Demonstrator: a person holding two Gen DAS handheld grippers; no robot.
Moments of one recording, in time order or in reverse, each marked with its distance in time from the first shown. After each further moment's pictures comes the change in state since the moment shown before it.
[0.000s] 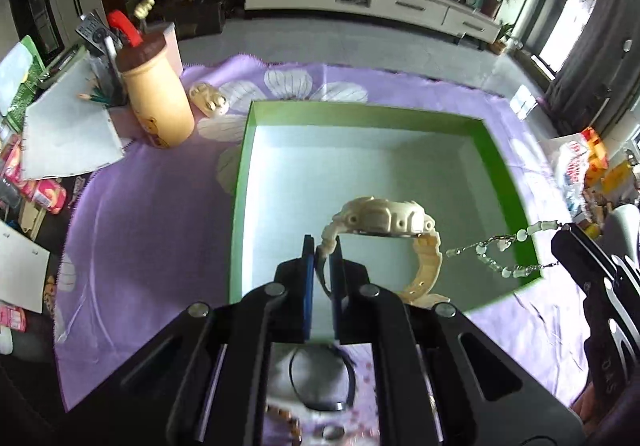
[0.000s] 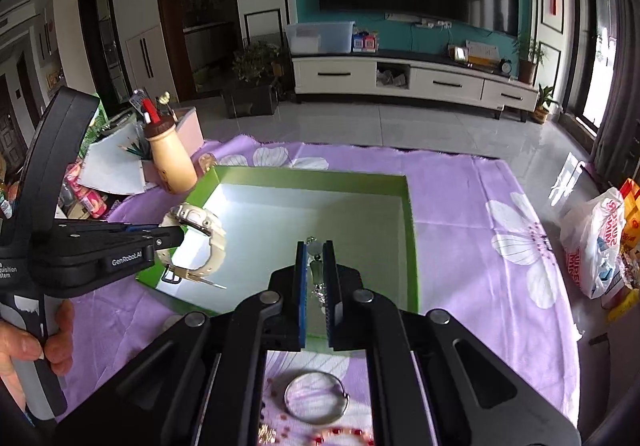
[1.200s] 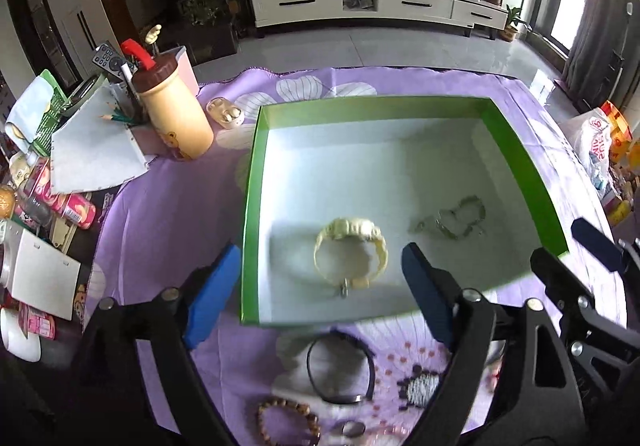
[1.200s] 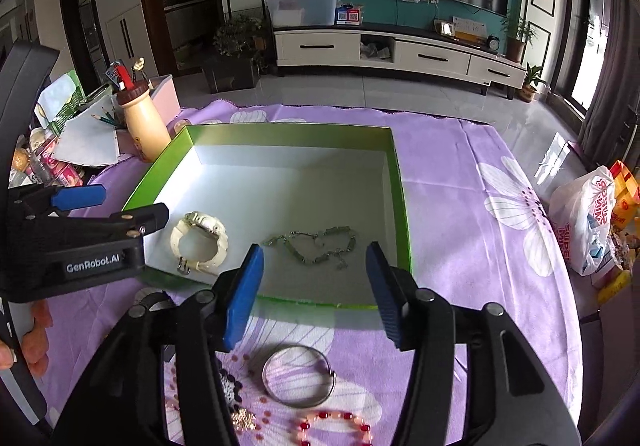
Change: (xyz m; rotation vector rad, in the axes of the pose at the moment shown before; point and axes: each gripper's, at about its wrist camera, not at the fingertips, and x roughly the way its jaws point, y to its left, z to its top) left arm -0.022 -0.018 -0.027 0.095 -0.066 0.119; right arm -0.007 -0.005 -0.029 -0.003 0.058 -0.085
